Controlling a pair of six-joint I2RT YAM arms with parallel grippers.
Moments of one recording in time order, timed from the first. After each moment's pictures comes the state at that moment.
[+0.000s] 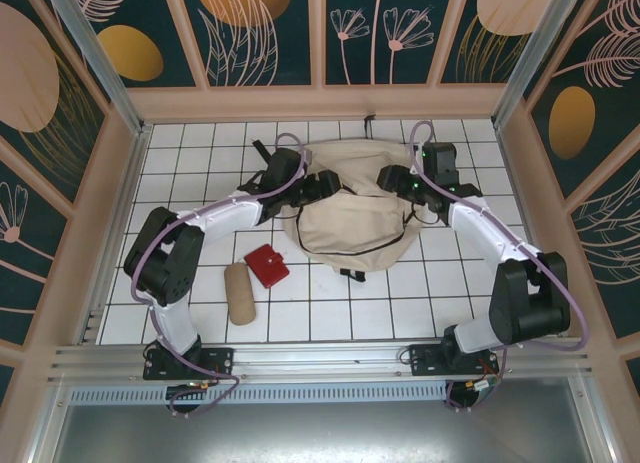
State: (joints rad) left arm -0.59 1.85 1.23 0.02 0.30 -0.84; right arm 0.23 1.44 0.99 -0.26 -0.30 0.53
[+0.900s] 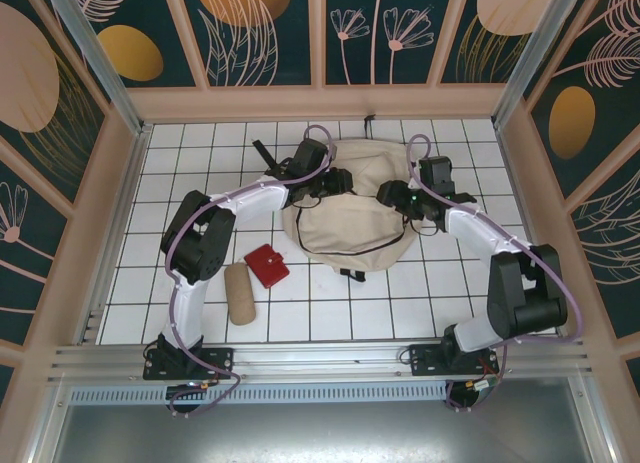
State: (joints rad) left arm -0.62 2.09 1.52 -0.10 0.28 -0.70; right arm 0.23 1.49 0.91 -0.24 -0.35 0.57
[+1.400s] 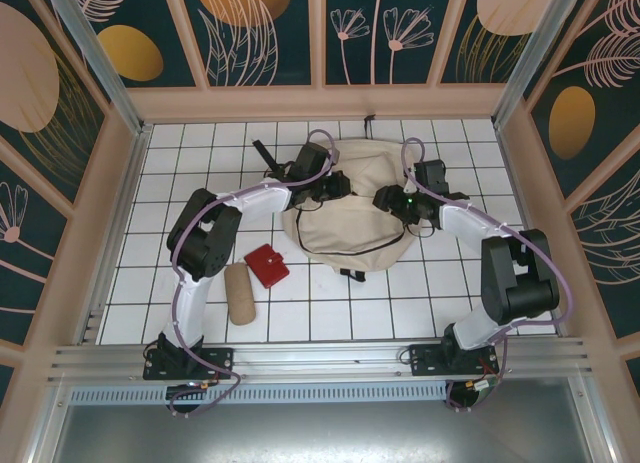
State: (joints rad) left arm -0.62 2.14 1.52 -0.07 0.33 -0.70; right arm 0.23 1.57 0.91 -0.22 -0.40 0.60
